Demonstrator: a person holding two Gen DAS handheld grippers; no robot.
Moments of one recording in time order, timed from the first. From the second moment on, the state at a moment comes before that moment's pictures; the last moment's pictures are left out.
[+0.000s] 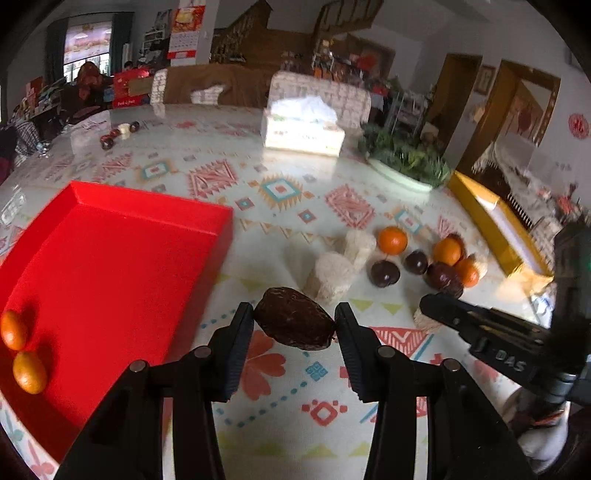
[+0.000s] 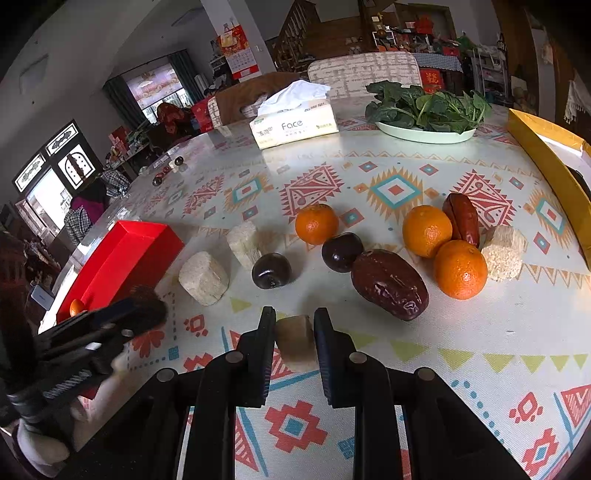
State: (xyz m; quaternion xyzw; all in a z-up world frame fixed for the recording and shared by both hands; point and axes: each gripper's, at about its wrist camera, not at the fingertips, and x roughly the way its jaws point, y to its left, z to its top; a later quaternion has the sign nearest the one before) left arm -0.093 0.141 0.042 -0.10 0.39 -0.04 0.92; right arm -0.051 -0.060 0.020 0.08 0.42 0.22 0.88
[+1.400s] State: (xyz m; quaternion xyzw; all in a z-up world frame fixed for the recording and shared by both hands) left arm -0.147 0.345 0.063 -0.21 0.35 0.11 0.91; right arm -0.090 0.130 0.077 0.00 0.40 0.37 0.84
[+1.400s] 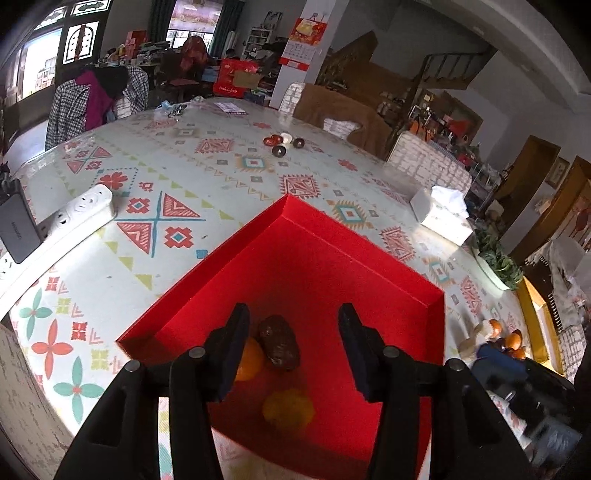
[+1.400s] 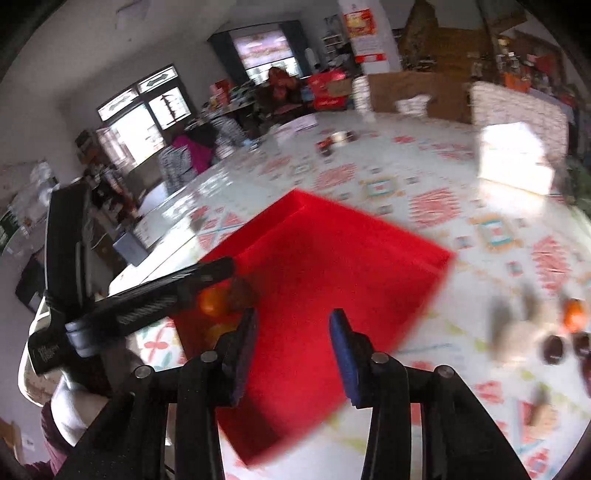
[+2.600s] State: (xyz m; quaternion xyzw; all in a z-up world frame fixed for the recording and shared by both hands) left arm -0.172 0.277 0.066 -0.21 0.35 0.06 0.91; right arm -0.077 -0.013 0.014 -0.02 0.44 0.16 0.88
